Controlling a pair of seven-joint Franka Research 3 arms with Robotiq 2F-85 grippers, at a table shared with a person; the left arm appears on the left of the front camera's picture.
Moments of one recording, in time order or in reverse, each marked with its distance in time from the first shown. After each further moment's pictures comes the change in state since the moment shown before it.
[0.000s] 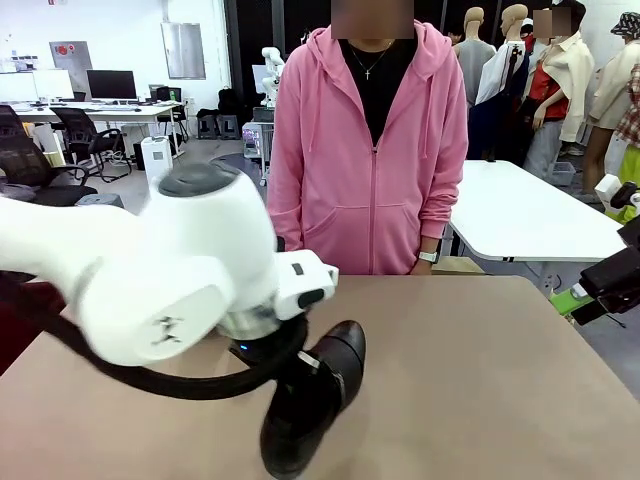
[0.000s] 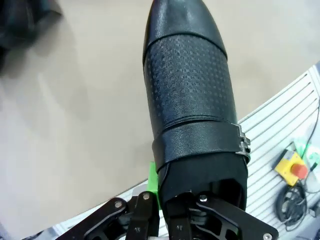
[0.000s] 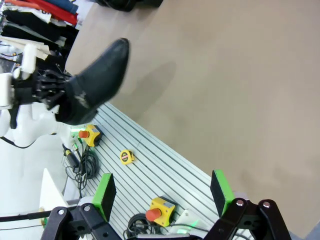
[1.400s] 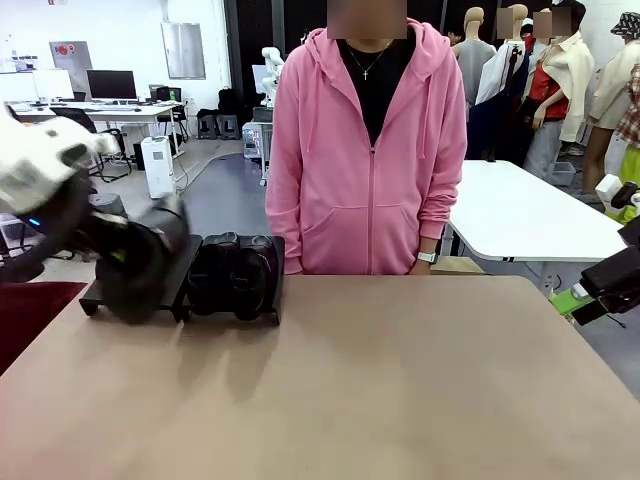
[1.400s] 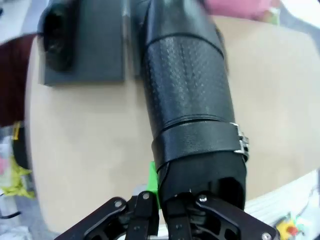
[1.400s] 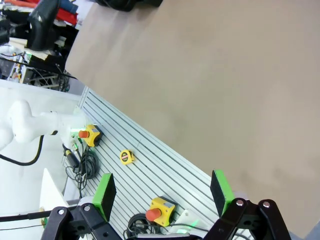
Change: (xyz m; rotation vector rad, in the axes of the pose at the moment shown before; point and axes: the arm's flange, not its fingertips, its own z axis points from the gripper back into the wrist) left arm 0.005 0.281 0.116 0.073 -0.254 0.423; right arm 0.000 0.000 0.000 0.000 -0.001 0.000
